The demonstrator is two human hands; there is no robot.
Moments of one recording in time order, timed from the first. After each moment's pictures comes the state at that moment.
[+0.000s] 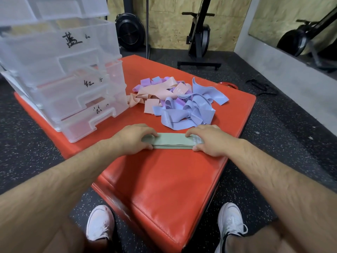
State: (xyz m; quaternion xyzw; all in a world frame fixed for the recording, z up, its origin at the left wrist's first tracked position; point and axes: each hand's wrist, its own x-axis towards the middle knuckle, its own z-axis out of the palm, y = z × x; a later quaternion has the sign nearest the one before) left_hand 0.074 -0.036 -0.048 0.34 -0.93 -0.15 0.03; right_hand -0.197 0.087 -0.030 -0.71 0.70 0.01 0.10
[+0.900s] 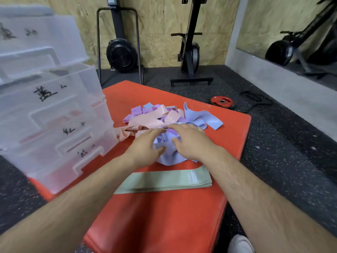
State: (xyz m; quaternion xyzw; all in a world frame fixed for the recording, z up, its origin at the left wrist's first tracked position) left_hand -0.012 -0.073 -0.014 0.36 -0.88 -0.24 0.20; right_hand -0.185 0.008 0.019 -0.67 0.73 -0.13 0.03
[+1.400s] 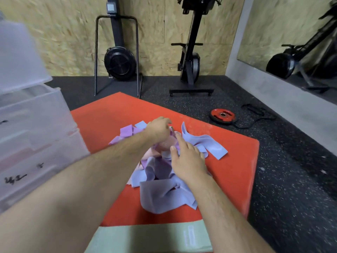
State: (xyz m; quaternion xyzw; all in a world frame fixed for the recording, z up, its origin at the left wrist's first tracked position) left_hand -0.172 -0.252 -0.001 0.43 -0.88 -0.15 0.11; right_hand -0.231 -0.083 -0.023 -0.52 0.81 -0.26 0.09
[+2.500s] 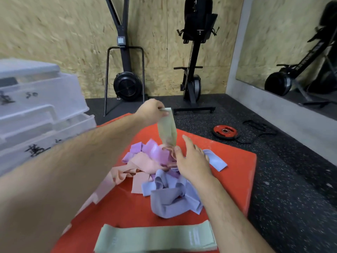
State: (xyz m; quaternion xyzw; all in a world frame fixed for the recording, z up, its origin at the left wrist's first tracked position) left_hand -0.119 -0.242 0.151 0.39 -0.88 -0.12 0.23; right_hand -0.216 -0.061 0.041 -0.50 0.79 -0.35 0.08
